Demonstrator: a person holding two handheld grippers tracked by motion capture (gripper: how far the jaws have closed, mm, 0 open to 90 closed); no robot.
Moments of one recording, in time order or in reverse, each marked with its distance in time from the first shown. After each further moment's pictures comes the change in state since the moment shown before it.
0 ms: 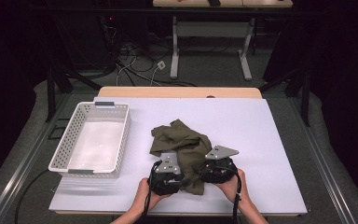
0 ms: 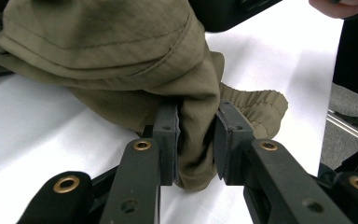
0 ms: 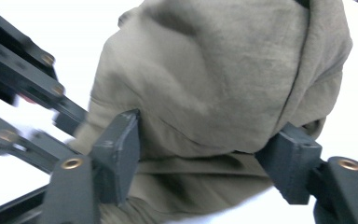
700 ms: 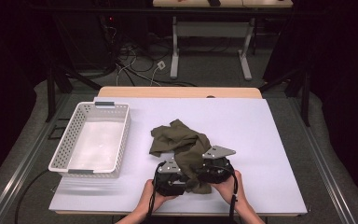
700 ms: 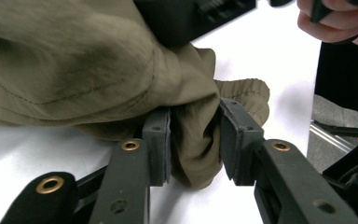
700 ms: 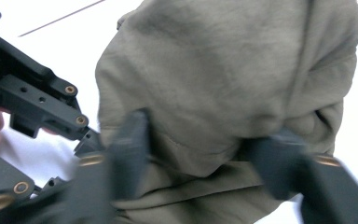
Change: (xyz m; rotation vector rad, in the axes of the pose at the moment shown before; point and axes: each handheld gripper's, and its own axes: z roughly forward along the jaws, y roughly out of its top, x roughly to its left) left arm -0.004 0.001 0.013 -0.034 -0.063 -0.027; right arm 0.008 0.004 0.004 0.011 -0.013 0.051
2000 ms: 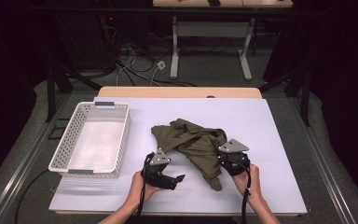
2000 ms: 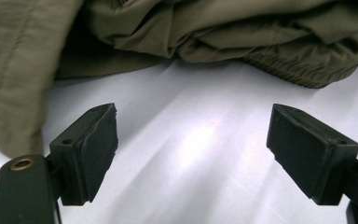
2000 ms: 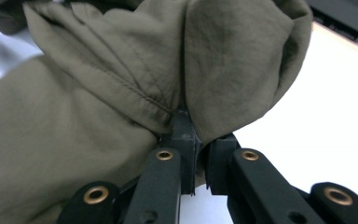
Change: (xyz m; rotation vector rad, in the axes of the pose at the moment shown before) left arm 0.026 0.006 -0.027 0.016 0.205 0.020; right arm -0.045 -0.011 -0.013 0.039 -0.294 -0.039
